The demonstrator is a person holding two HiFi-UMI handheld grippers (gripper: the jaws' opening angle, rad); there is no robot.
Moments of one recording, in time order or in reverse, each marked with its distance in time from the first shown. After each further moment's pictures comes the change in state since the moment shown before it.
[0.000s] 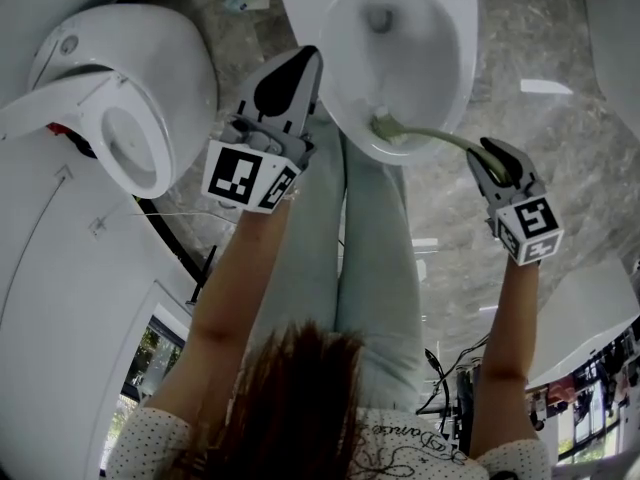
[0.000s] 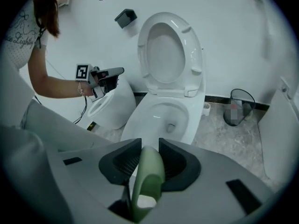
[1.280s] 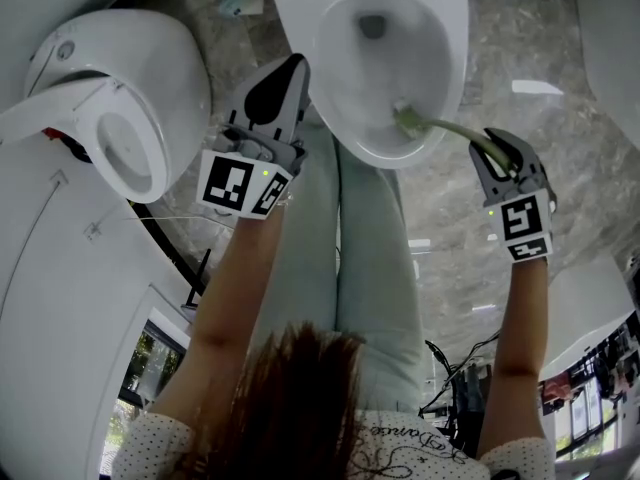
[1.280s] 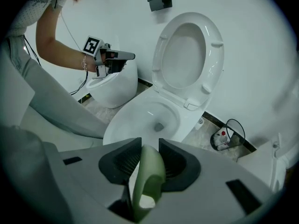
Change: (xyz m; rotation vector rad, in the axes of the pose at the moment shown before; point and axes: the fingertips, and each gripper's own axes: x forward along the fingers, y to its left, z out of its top) left arm -0.003 0.010 0.004 -0.020 -0.004 0.036; right arm -0.007 -0.021 0.026 -0.358 0.144 -0.116
